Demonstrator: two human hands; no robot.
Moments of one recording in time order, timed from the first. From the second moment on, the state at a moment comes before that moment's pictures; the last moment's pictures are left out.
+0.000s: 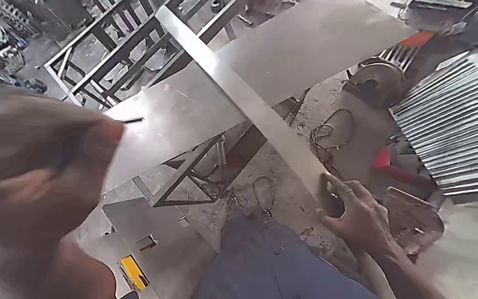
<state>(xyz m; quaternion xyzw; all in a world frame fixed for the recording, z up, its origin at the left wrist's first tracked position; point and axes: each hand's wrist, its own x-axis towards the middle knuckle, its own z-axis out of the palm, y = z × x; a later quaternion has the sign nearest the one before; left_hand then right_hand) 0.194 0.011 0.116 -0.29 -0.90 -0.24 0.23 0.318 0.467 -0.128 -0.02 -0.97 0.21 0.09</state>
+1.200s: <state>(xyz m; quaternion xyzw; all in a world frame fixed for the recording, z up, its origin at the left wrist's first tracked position) -0.153 -0.014 -0.087 -0.14 -0.99 -0.06 -0.01 0.299 0.330 -0.122 -0.07 -0.93 0.36 -0.08</state>
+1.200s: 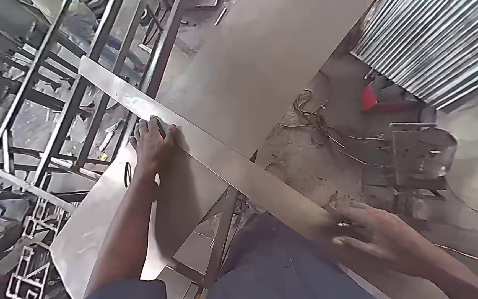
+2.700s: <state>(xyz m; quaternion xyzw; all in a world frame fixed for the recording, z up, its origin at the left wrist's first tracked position) -0.168 0.015 -0.090 -0.08 -1.00 -0.06 0.00 0.100 0.265 -0.109 -0.09 -0.79 0.59 -0.12</state>
